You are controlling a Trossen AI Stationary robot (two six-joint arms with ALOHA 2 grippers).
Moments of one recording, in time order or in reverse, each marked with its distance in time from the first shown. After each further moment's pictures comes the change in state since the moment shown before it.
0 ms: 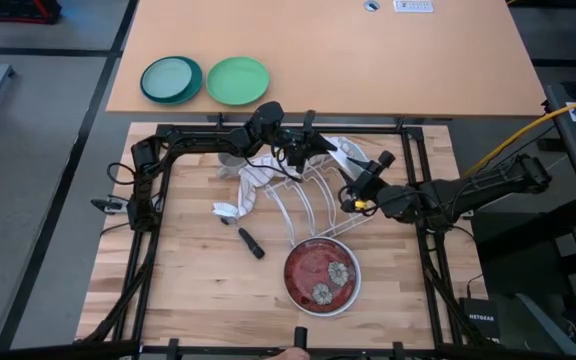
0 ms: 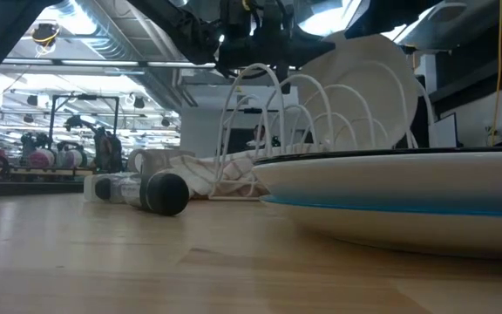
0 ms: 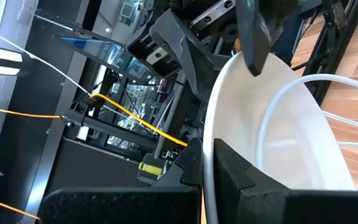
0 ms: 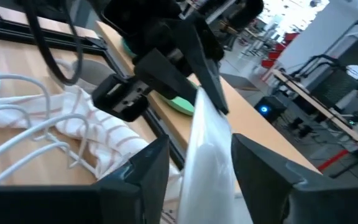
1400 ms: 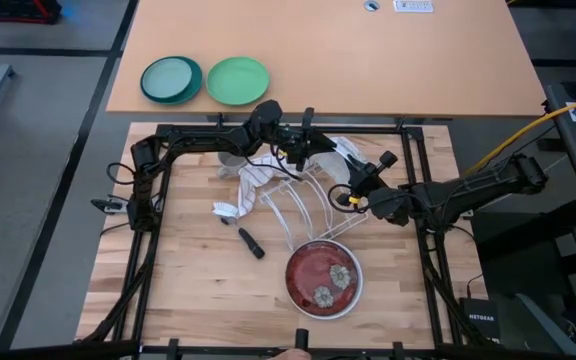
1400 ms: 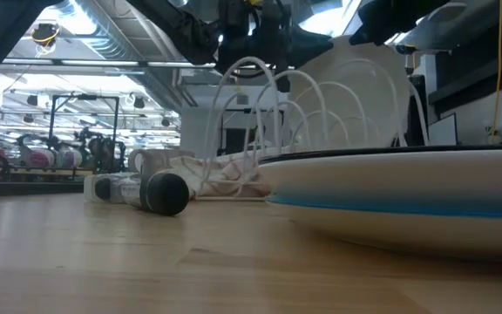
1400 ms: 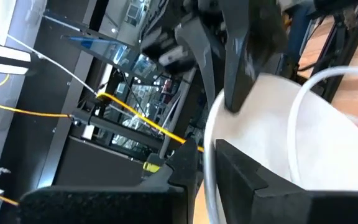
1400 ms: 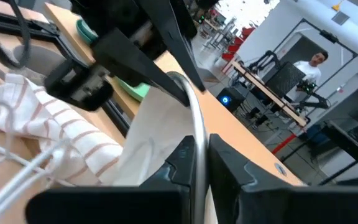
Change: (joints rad) left arm -0.002 0.000 -0.002 0.025 0.009 -0.021; right arm -0.002 0.063 0.000 0.018 0.146 0.006
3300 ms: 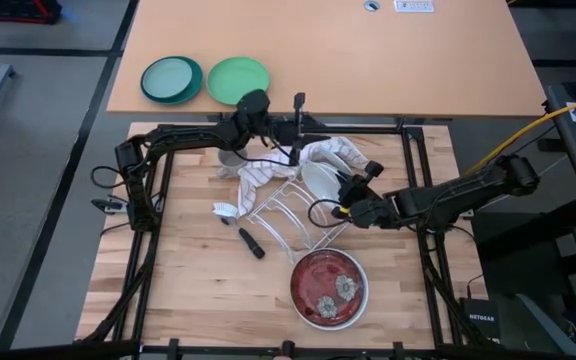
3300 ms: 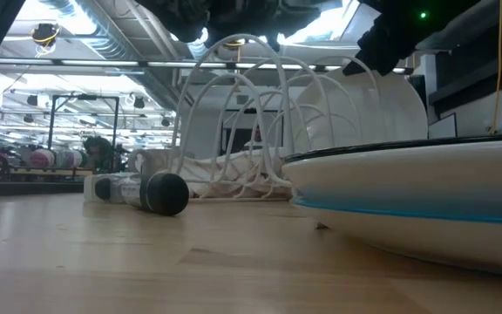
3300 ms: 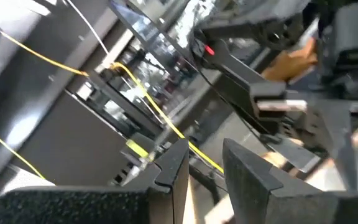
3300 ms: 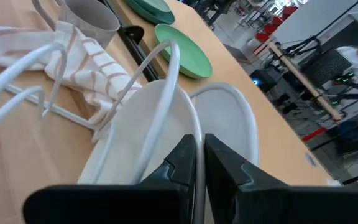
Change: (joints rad) left arm 0.019 -0.121 0.000 -0.077 -0.064 -0.367; right arm 0.002 0.120 0.002 -0.156 -0.121 0.184
